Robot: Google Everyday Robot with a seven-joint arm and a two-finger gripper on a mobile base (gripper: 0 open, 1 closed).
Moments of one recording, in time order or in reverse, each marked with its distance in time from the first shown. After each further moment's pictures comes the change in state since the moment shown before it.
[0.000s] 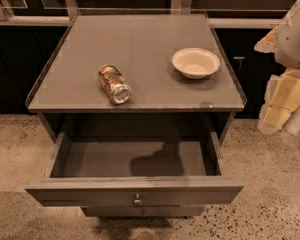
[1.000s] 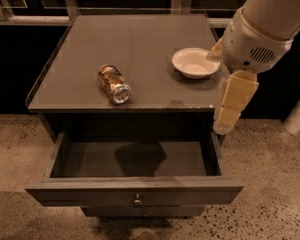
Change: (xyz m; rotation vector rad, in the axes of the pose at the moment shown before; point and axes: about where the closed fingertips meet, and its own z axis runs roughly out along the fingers) arm -0.071 0.014 0.033 -0.147 -0.099 -0.089
